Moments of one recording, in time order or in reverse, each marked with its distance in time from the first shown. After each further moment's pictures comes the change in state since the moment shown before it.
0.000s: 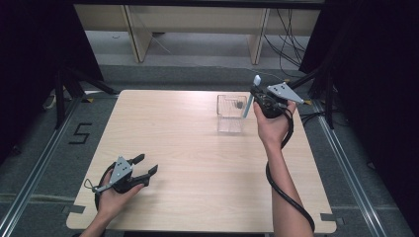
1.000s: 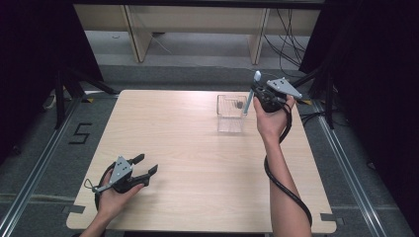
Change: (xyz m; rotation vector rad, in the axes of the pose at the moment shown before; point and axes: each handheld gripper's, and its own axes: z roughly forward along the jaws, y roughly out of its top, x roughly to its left) left arm 0.000 0.001 -0.001 0.019 0.011 -0.006; right arm -0.007 0.003 0.017 0.007 -0.023 0.011
